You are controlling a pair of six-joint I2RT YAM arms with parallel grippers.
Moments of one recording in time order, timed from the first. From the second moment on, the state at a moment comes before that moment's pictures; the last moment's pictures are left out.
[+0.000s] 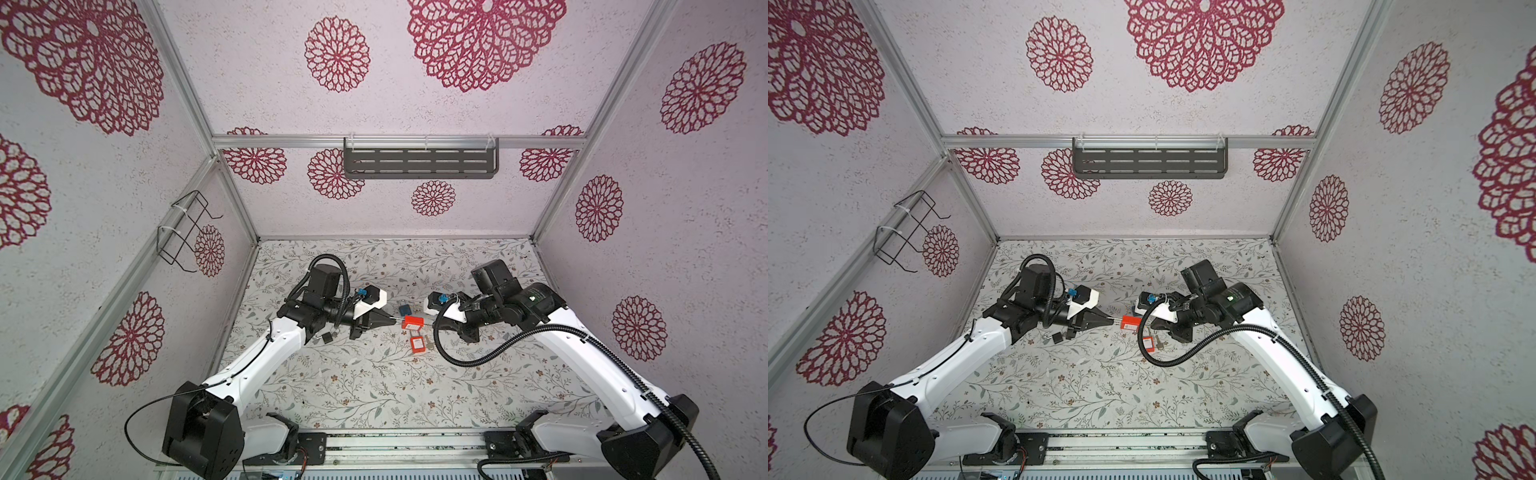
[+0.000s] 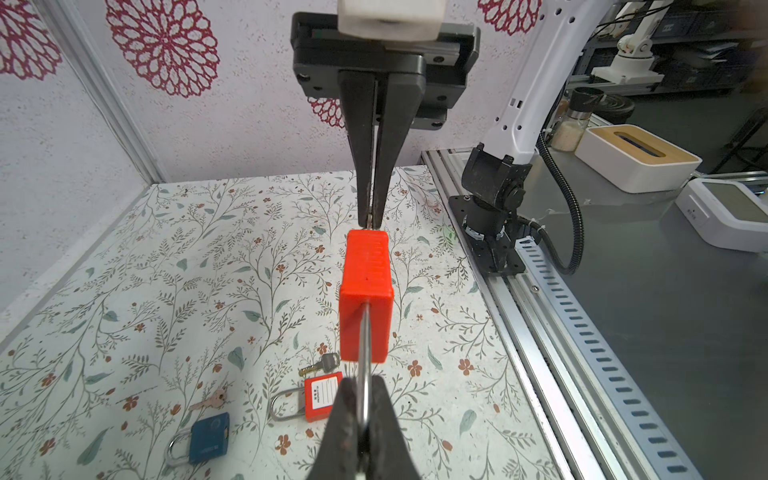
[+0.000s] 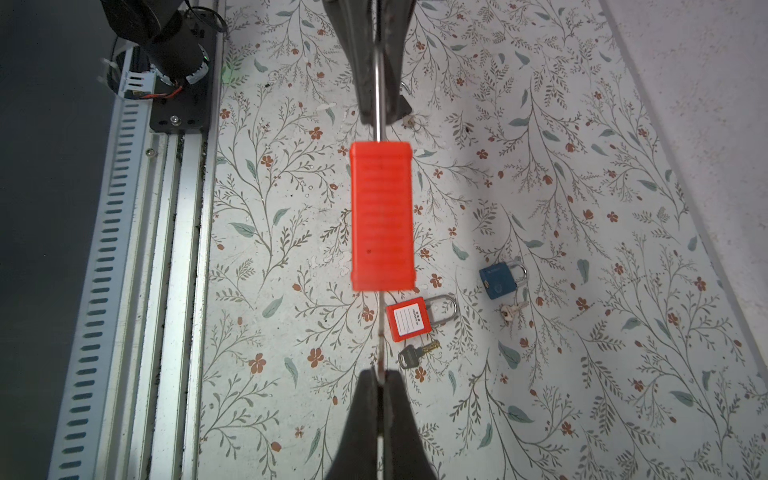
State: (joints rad) left arm -0.41 1.30 0.97 -0.33 1.08 0.67; right arm 0.57 1.23 1.28 -1.01 -0.51 -0.80
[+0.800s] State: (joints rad) left arm -0.37 1.45 1.15 -0.92 0.90 1.01; right arm 0.57 1.11 0.98 -0.78 -0.33 -0.37
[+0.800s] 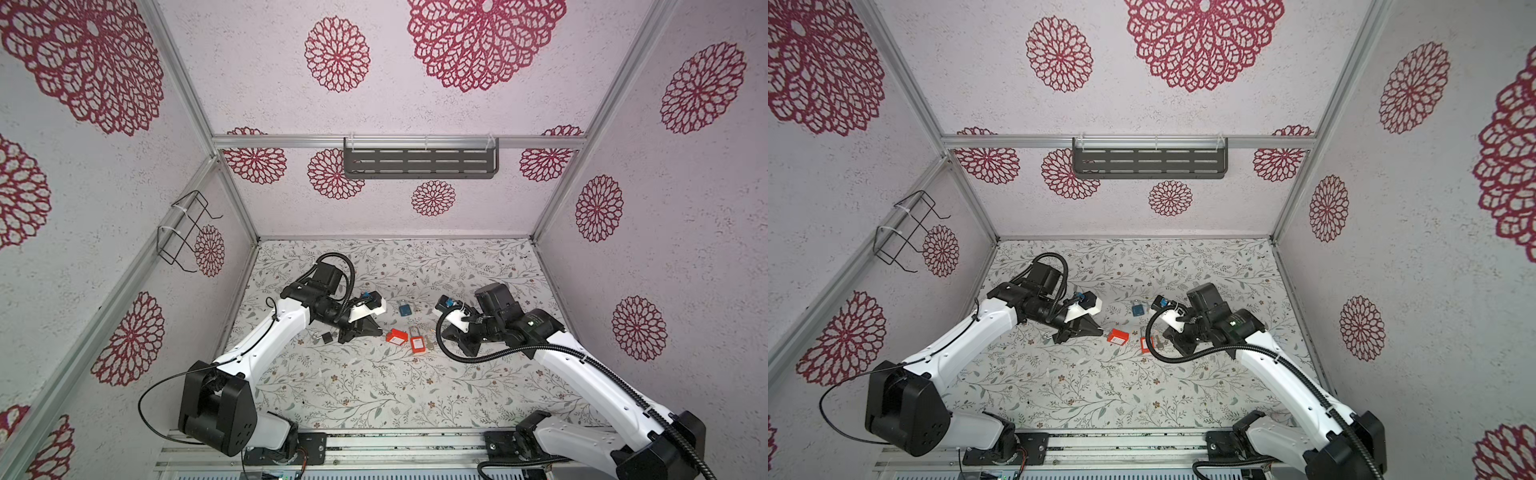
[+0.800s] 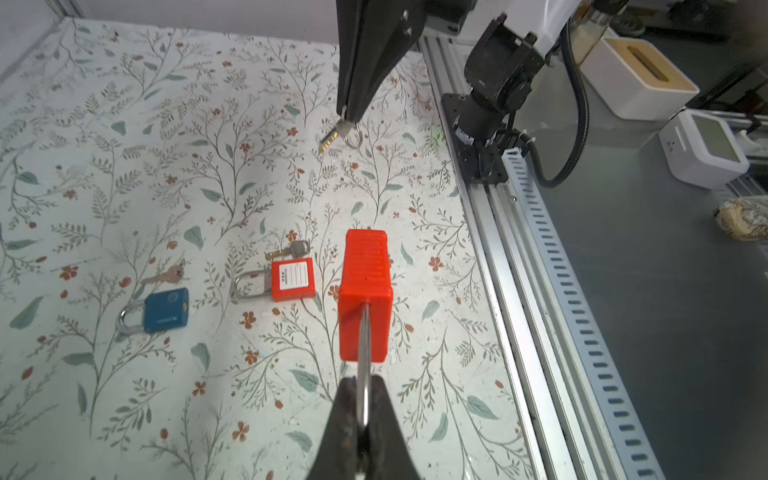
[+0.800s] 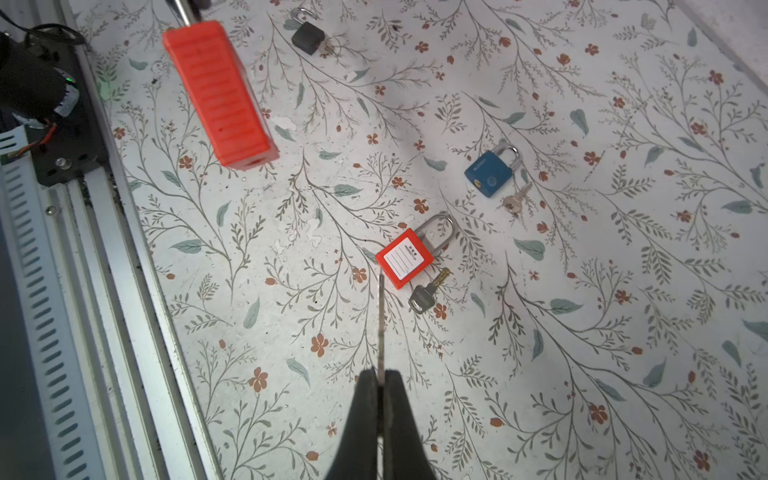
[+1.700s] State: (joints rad) left arm -0.54 1.82 1.40 -1.19 0.39 1.03; right arm 0.62 0.99 0.71 -0.51 -0.24 -0.07
